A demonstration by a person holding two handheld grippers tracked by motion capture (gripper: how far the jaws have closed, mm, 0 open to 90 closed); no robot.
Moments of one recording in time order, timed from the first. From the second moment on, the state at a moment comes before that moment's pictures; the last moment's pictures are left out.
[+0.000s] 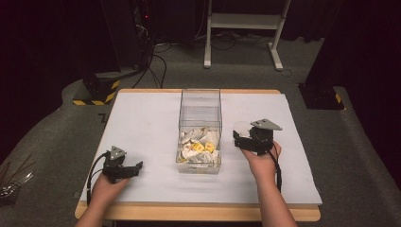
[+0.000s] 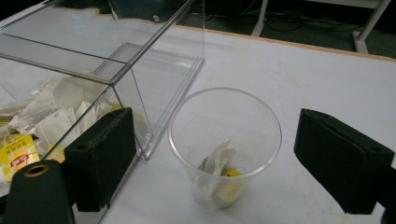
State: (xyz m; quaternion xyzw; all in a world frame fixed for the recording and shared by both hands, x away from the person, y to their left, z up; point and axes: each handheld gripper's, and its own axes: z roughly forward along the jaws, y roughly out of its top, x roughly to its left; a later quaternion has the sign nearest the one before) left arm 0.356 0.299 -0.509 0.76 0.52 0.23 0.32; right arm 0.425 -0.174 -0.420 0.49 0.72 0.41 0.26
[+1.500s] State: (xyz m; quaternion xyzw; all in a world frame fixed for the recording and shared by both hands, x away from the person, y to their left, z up) left arm 0.356 0.298 -0.509 0.76 0.52 0.23 0.32; right arm 0.369 -0.187 -0.498 0.50 0.77 0.32 0.24
